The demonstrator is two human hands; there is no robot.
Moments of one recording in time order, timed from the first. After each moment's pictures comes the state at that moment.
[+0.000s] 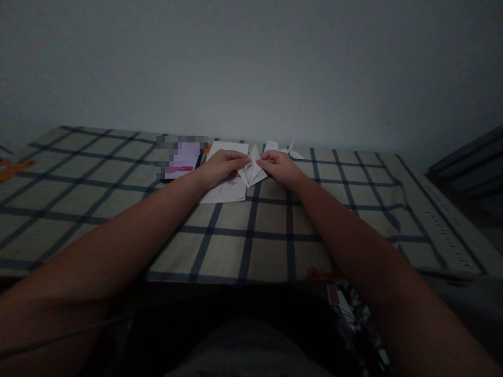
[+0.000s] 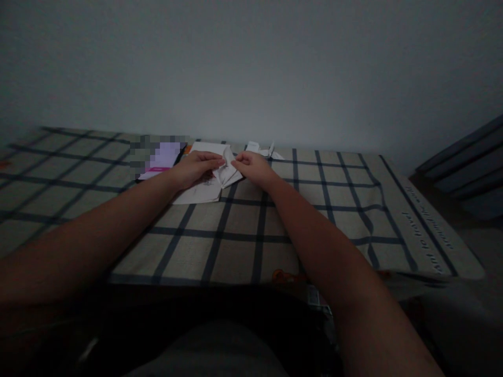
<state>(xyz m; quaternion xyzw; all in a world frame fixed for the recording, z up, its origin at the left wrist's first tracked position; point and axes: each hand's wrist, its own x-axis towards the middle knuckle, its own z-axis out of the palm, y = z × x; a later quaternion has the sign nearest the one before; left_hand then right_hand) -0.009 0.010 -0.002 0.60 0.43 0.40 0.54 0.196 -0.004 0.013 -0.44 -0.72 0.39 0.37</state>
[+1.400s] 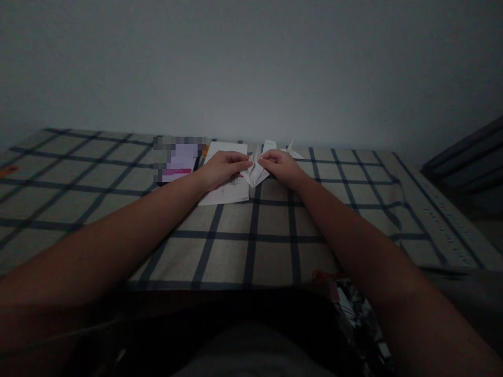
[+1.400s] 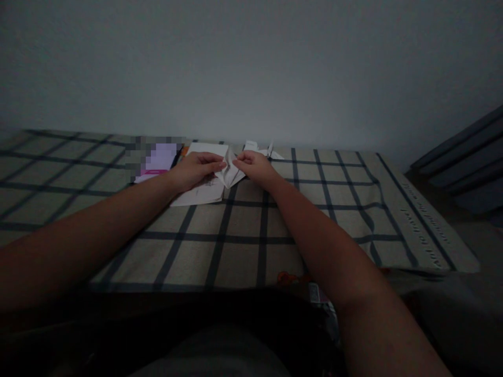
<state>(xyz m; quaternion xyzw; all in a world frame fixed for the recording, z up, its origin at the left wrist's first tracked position) -0.008 0.010 -0.002 0.64 0.41 0.39 0.52 0.200 0.000 0.012 -0.45 -0.73 0.35 0.39</state>
